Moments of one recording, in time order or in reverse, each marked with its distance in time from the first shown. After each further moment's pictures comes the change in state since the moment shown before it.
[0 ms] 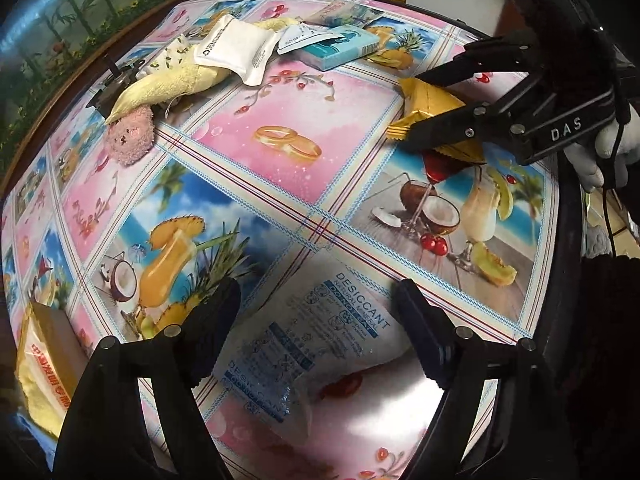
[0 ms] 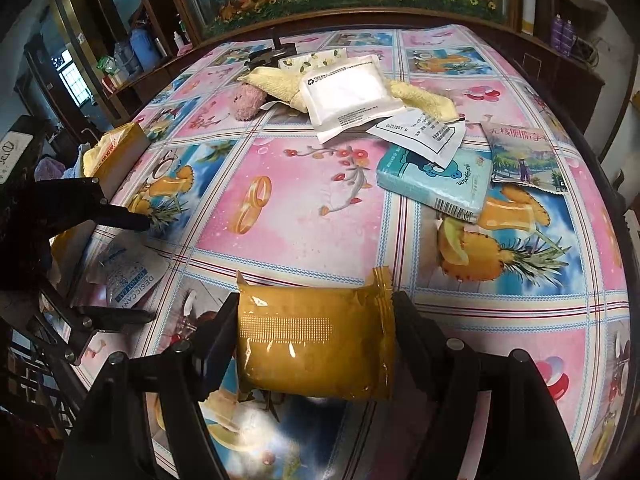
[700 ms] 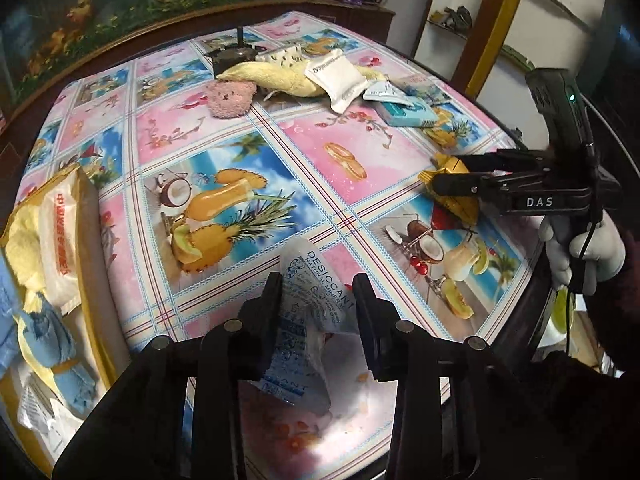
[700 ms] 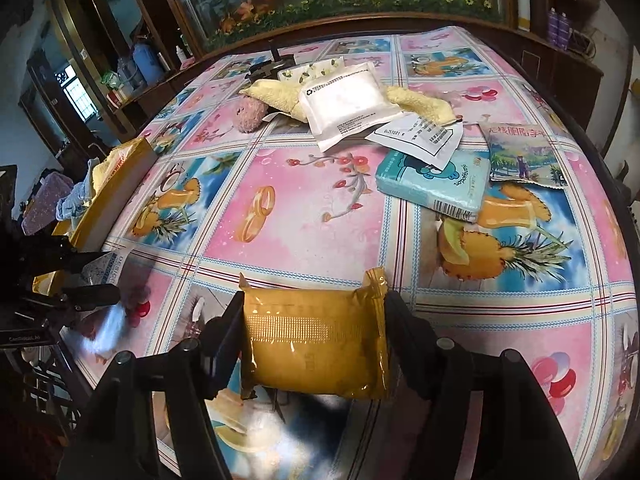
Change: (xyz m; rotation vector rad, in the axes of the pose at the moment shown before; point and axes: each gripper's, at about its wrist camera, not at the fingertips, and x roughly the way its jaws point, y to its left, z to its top) left arm -0.058 0.012 -0.051 -0.467 -0.196 0.022; right arm -0.007 -0.004 -0.003 0.041 -0.043 0.043
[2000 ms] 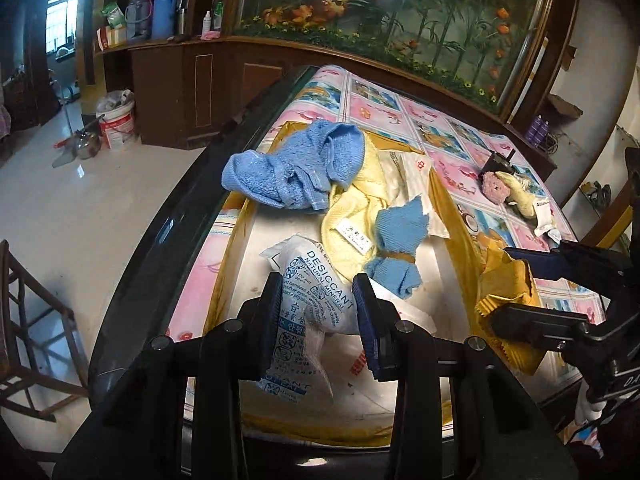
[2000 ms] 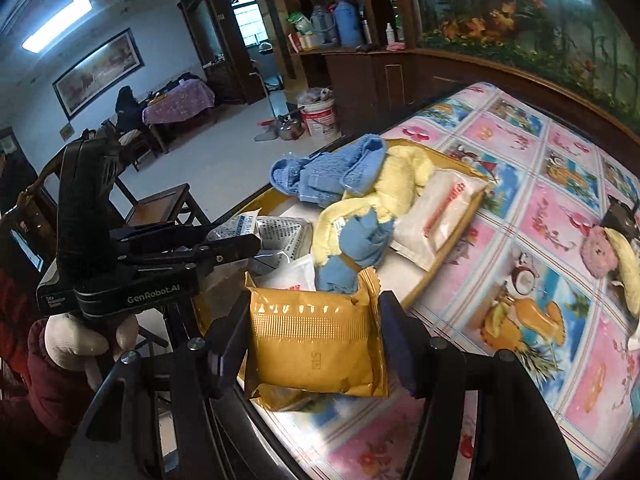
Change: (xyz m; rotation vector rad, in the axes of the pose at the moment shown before) left arm -0.114 0.170 -0.136 -0.597 -0.261 0.357; right arm 0.034 0.302 0.029 -0.513 0.036 0.373
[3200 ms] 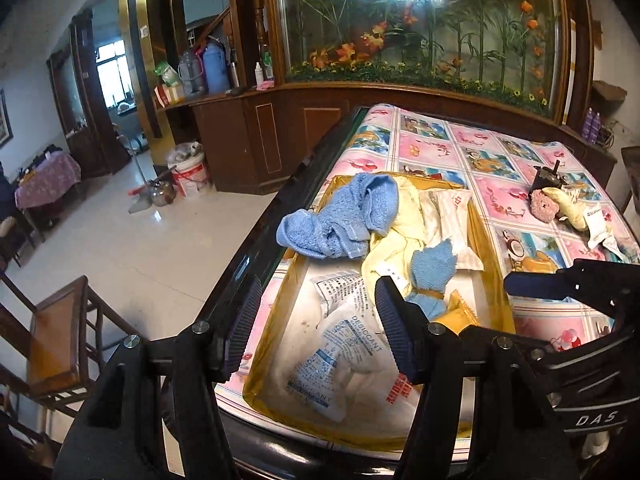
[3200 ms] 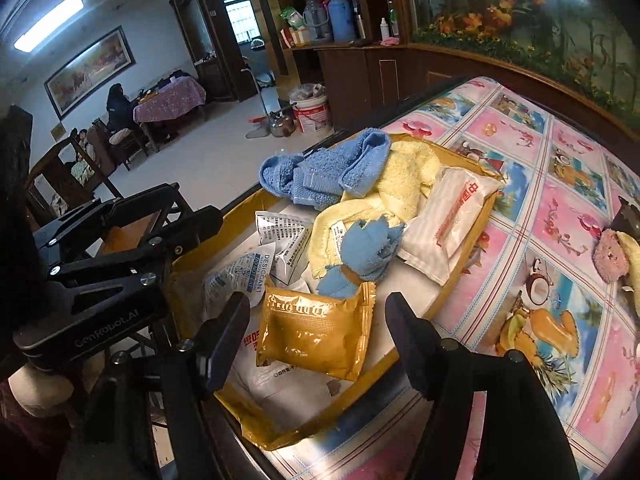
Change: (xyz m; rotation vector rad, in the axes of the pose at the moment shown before) left arm -0.037 -0.048 0.006 0.085 -0.152 0.333; right arm 0.013 0.000 0.002 0.026 -0.001 -0.035
